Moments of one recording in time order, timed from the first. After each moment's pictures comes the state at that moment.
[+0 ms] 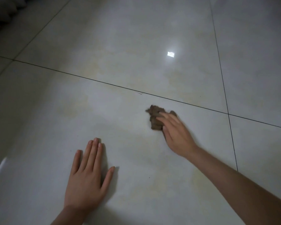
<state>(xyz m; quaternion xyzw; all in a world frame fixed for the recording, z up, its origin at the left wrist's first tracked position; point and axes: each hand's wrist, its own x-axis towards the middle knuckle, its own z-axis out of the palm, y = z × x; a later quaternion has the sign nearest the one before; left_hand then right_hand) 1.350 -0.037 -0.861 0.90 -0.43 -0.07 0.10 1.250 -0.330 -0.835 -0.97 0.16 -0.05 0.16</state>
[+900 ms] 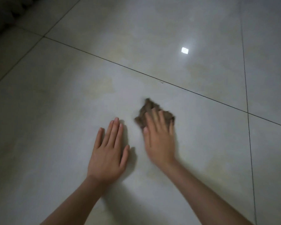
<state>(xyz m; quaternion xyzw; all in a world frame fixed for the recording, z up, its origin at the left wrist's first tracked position) 1.352 -0.038 -0.856 0.90 -0.42 -0.07 0.11 1.283 -0.202 -0.857 -0.97 0.25 0.00 0.08</state>
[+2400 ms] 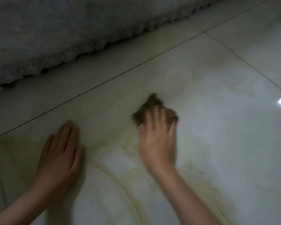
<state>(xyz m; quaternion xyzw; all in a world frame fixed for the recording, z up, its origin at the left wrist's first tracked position) 1.280 0.351 -0.858 1.00 0.00 -0.01 0.07 1.332 0.107 -0.861 -1.00 -0.02 -0.04 0.07</state>
